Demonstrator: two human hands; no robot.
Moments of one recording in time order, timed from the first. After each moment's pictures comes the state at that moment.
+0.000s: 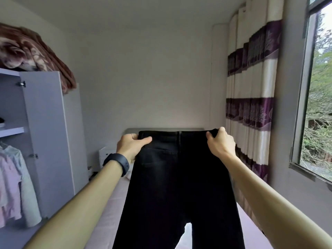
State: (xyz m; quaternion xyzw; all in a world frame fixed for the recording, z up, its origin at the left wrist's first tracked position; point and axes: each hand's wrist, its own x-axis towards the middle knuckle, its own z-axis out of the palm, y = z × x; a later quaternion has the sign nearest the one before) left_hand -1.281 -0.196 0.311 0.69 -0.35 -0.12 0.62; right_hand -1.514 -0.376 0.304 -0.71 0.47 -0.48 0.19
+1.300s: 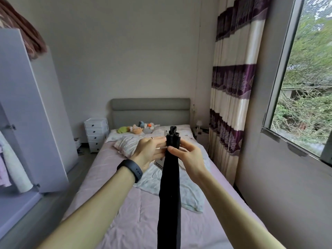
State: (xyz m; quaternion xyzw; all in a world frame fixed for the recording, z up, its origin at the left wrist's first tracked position) left_hand -1.445 -0.226 0.200 0.55 -0.36 -0.39 0.65; right_hand -1.575 -0.306 0.155 -0.62 0.17 -0.44 0.62
